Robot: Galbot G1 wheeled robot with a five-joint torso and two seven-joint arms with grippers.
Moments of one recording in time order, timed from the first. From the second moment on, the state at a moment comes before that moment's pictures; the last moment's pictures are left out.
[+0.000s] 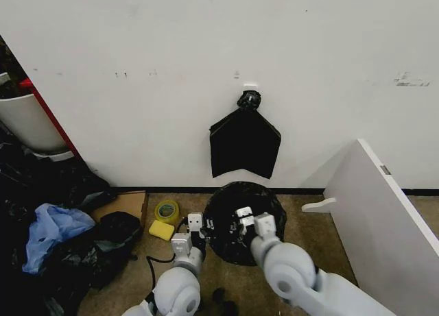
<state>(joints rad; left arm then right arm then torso) 1.25 -1.15 0.11 -2.00 -0.60 0.16 -0.54 -0.89 1.03 -0.34 1.99 0.92 -0.64 0.71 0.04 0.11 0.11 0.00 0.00</state>
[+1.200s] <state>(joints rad) 1.30 -1.11 0.07 -2.08 -0.61 0.14 -0.50 -0.88 0.99 -0.38 1.84 0.80 -0.69 0.74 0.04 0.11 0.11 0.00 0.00</state>
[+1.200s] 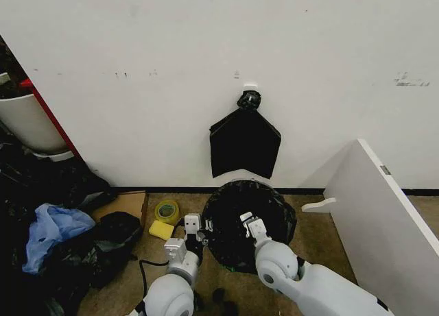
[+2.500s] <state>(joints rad) 1.24 -1.19 0.01 -1.99 -0.97 0.29 -0.65 -1.17 0.77 0.01 2.40 0.84 -0.46 0.49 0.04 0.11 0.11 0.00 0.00</state>
